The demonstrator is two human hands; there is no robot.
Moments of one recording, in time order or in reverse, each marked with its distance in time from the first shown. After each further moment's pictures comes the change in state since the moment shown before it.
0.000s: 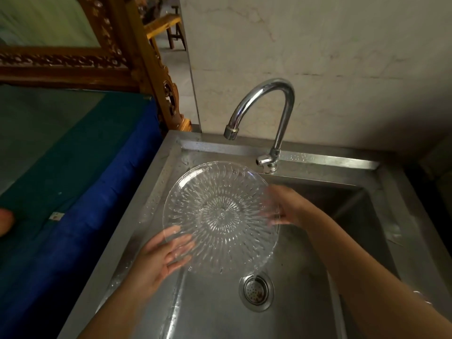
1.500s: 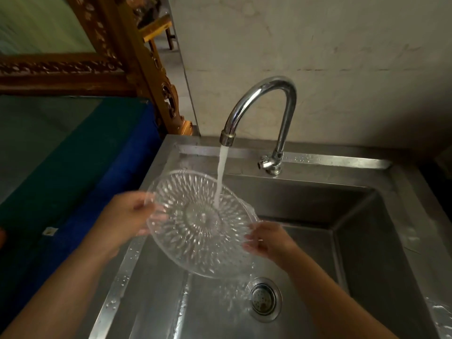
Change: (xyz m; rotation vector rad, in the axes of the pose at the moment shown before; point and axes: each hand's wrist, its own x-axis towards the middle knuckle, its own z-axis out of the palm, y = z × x) left_hand 0.010 0.112 0.015 0.653 0.210 0.194; right_hand 0.003 0.048 0.051 0.412 0.044 0.083
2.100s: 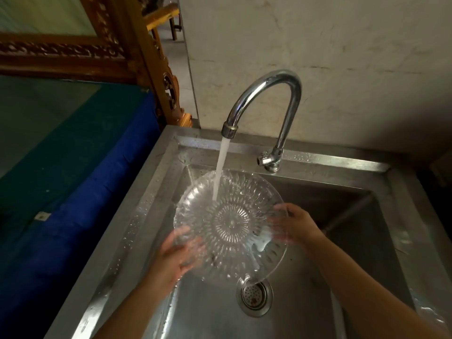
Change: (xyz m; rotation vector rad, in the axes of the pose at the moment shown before) left_hand -0.018 -0.102 0.091 -0.647 -0.177 -0.252; right_hand 0.011 -0.020 -0.059 -0.250 0.129 -0.134
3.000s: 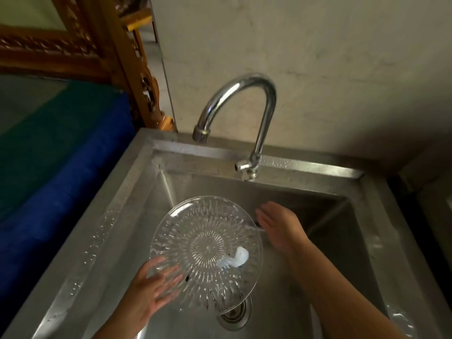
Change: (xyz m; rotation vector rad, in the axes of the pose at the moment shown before) left_hand 0.019 -0.059 -0.021 -0.118 -0.034 -0.153; right_hand 0.007 -0.011 -0.008 0.424 0.112 0.008
